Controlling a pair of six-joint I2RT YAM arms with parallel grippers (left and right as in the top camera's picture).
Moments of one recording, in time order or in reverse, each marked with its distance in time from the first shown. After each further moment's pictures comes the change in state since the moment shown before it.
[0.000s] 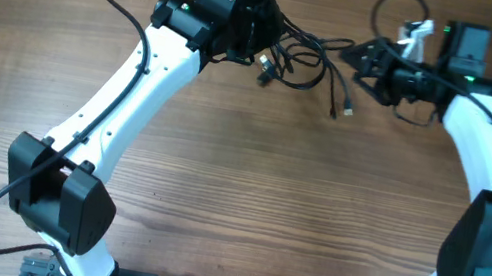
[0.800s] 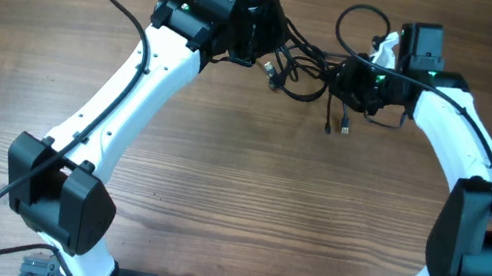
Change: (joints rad) left arm 0.000 0.000 0.000 0.000 0.072 0.000; right arm 0.106 0.054 0.000 -0.069 0.187 0.076
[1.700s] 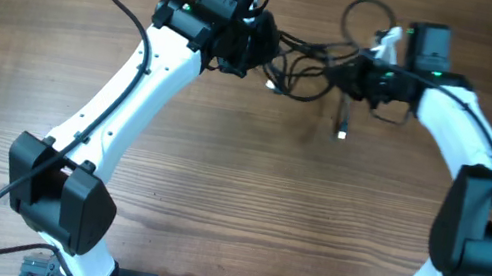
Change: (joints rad) left arm -0.004 0.001 0.000 -0.157 -0.066 0.154; right arm -0.078 0.047 0.000 0.120 -0.164 -0.023
